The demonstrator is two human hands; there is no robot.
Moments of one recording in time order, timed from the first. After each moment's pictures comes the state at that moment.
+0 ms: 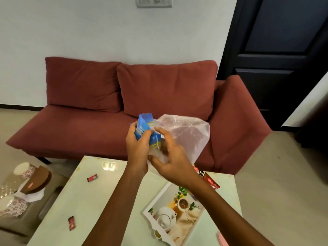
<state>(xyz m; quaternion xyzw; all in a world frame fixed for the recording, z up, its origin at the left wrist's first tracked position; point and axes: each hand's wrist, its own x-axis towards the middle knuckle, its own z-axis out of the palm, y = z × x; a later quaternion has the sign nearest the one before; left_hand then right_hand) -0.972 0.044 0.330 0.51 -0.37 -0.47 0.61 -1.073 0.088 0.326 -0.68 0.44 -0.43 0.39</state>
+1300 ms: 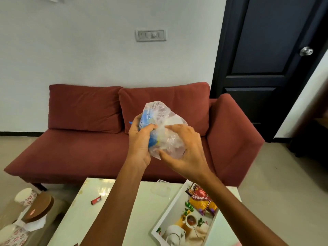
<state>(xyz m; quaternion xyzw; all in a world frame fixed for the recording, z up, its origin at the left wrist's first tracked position) -0.937 0.042 0.401 0.42 -0.38 -0.55 0.62 -1.060 0.097 0.378 -0.70 0.48 -0.53 0.06</state>
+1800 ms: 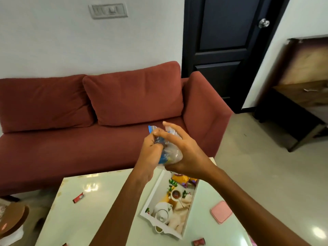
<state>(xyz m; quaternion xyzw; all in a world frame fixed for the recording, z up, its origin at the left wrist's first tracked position) -1.004 0.093 0.348 0.48 -0.51 -0.59 0.41 -1.115 0.142 0.339 -0.76 0.52 -0.37 0.14</state>
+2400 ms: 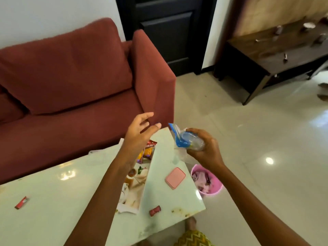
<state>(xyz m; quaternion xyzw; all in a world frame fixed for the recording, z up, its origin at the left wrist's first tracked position) -1.189 0.148 0.295 0.40 -0.64 -0.59 0.27 -1.349 0.263 0.215 -0.44 0.73 -0.49 0.19</state>
